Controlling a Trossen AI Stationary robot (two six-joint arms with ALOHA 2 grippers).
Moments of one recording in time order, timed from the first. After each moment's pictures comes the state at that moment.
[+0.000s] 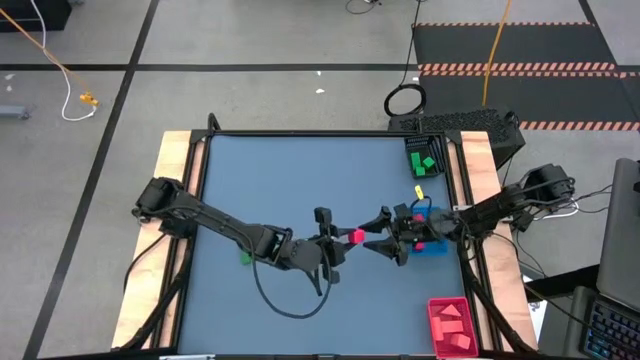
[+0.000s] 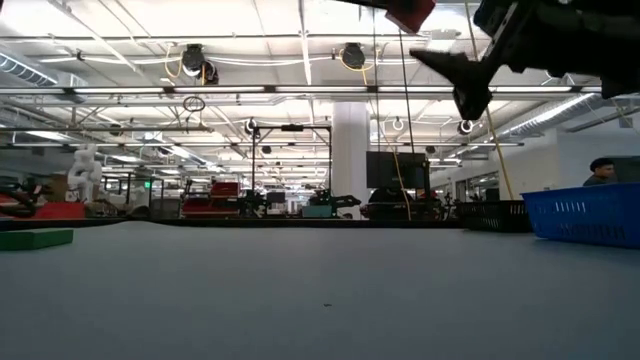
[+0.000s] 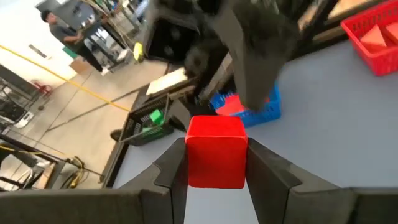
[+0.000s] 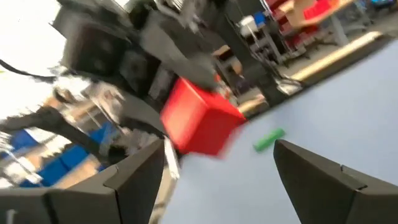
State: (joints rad) left arm -0.35 1.83 1.39 0.04 -0.66 0.32; right arm 0.26 1.30 0.24 1.17 0.16 0.62
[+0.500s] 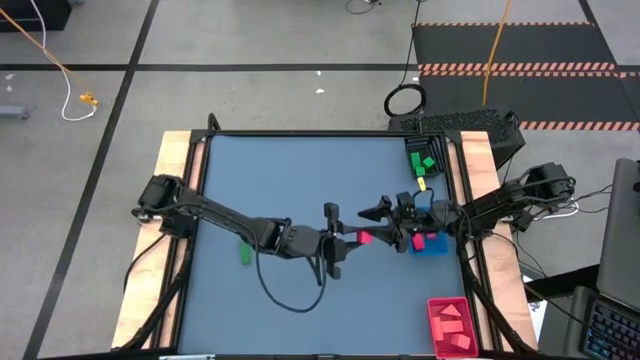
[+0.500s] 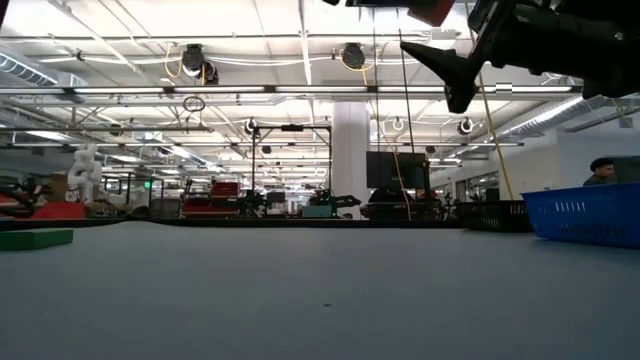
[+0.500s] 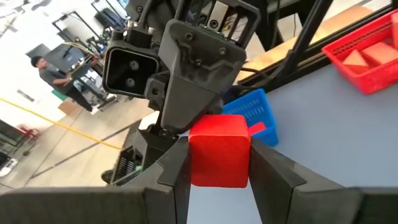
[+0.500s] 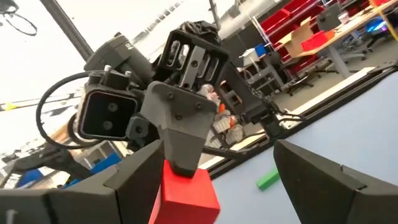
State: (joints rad) left arm -0.29 1.83 1.30 0.29 -0.46 0.49; right arm 0.17 1.30 0.24 1.27 0.13 0.62
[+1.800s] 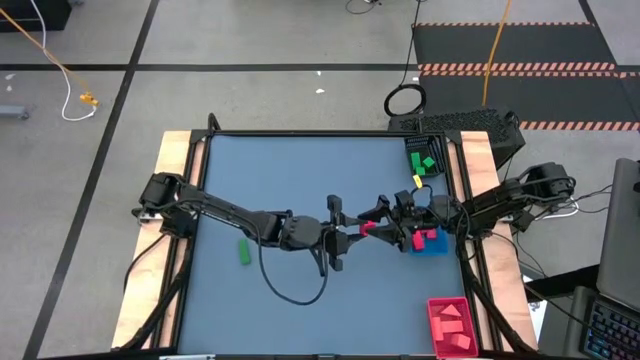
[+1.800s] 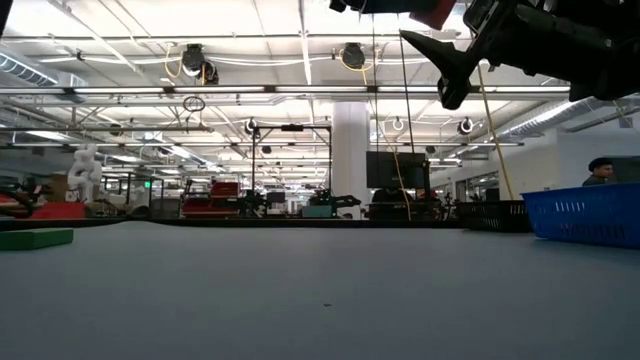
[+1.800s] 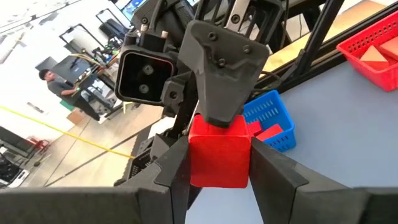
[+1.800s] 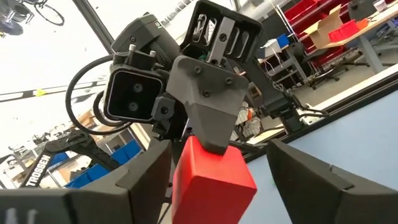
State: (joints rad) left arm -0.24 1.83 1.31 0.32 -0.42 0.56; right arm 0.12 1.30 0.24 1.30 -0.02 0.62
